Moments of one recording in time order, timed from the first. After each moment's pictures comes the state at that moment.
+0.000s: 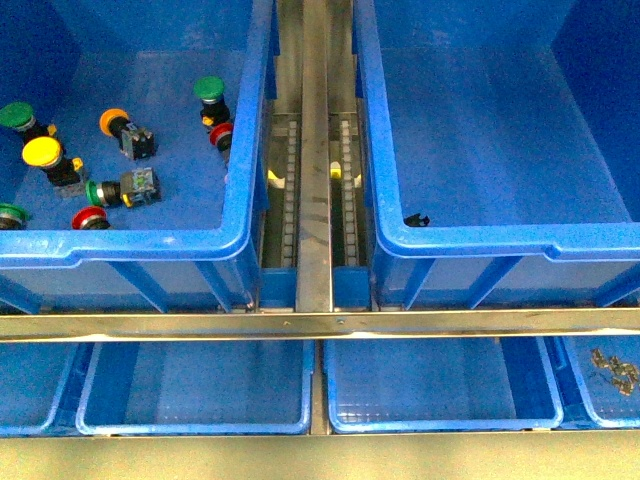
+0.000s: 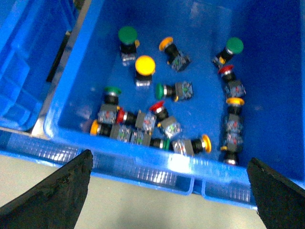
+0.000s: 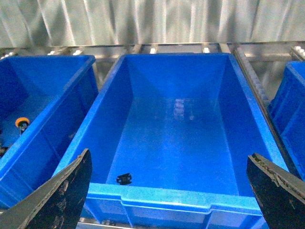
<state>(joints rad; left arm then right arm) 0.18 0.92 0.53 -0.12 0.13 -0.08 0.00 0.00 0.02 0.00 0.00 0.00</state>
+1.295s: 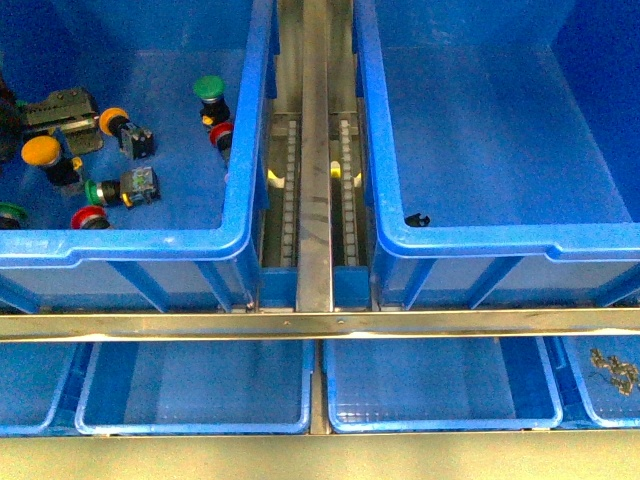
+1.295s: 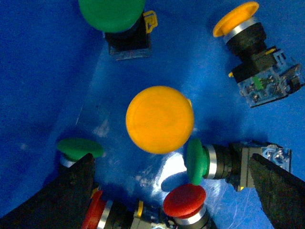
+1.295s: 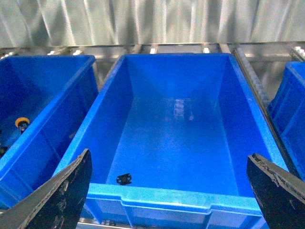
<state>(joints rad) 0.05 2.20 1.24 0.17 -0.14 -0.25 0.00 0.00 0.02 0.00 0.00 0.00</state>
